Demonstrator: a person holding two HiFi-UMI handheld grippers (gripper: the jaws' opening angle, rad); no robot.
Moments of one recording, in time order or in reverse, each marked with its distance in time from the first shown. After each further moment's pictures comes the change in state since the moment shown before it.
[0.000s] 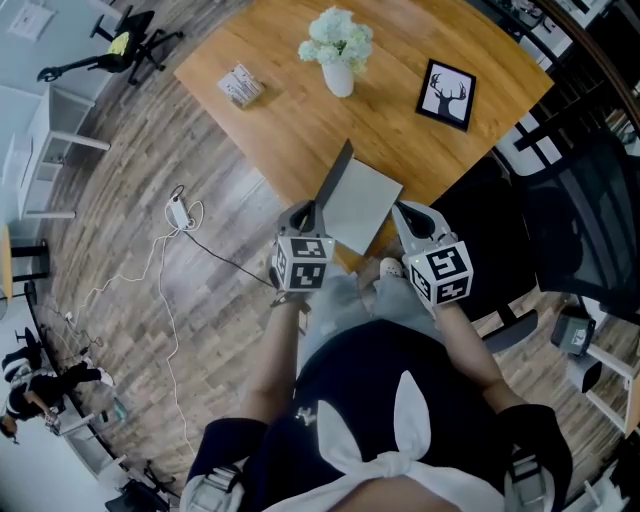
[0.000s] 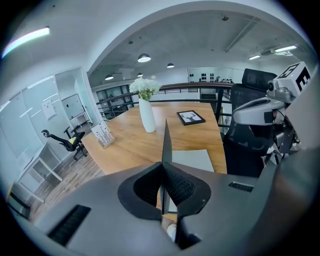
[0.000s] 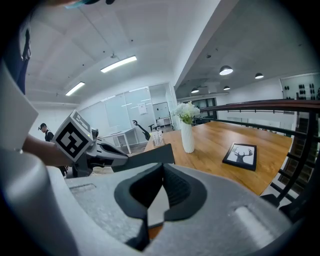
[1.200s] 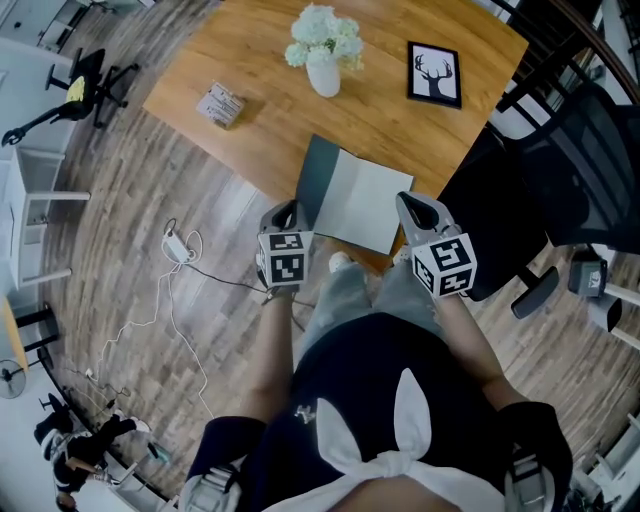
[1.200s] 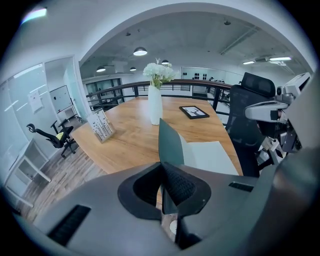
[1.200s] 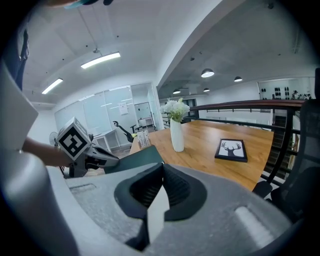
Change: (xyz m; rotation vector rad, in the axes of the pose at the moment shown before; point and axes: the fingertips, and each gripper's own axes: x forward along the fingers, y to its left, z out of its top) left arm 0.036 0.093 -0.014 0.014 0.046 -0.145; right arm 0.046 0.014 0.003 0.087 -0.003 -0.224
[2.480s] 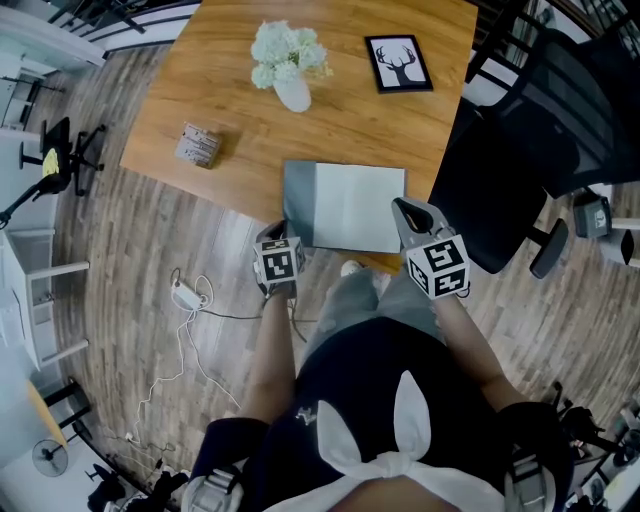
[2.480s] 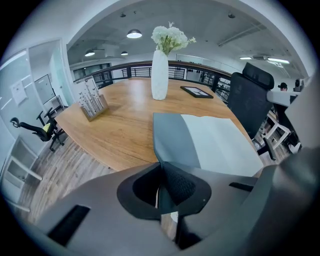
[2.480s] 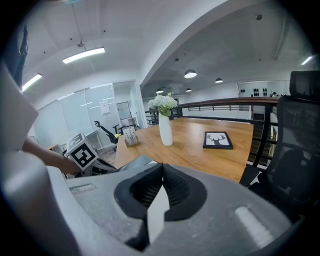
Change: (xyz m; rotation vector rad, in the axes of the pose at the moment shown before) left arm 0.076 0.053 -0.058 0.028 0.135 -0.110; right arm 0.007 0.011 -0.029 0.086 0.014 -0.207
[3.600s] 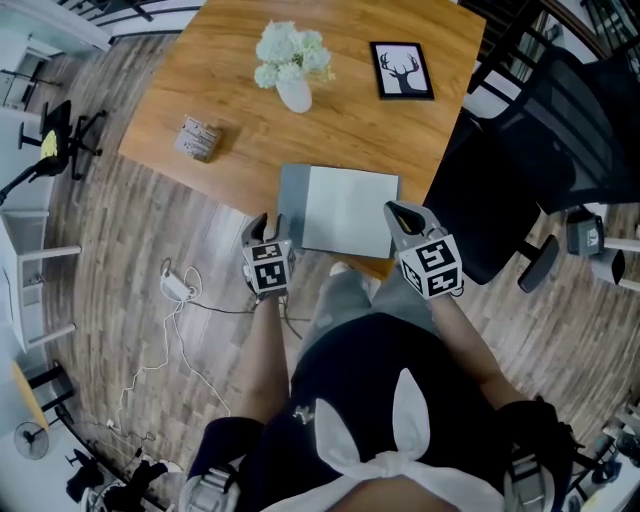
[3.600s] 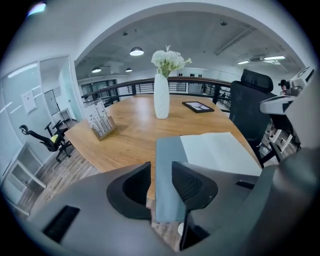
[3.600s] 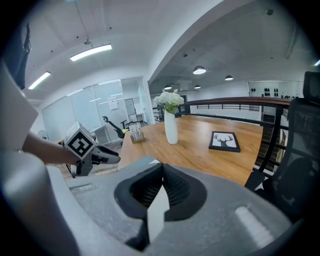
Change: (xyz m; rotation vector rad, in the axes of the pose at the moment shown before) left arm -0.030 -0.005 0.033 0.014 -0.143 0.073; right arm 0.006 -0.005 0.000 -0.060 0.044 0.085
